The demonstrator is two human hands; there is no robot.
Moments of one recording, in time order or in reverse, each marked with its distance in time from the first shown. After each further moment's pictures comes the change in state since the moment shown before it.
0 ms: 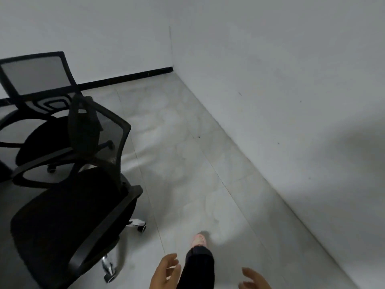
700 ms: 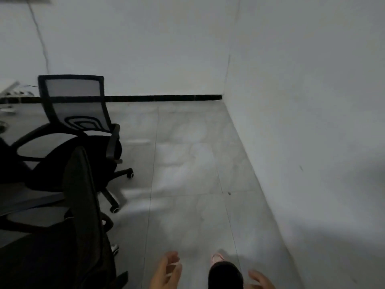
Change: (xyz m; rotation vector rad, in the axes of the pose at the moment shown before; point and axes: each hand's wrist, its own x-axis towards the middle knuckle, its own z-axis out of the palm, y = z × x) left_hand 0.369 0.226 0.057 -0.202 0.327 0.035; right_hand 0.407 -0.281 -0.057 -0.112 -0.064 -0.136
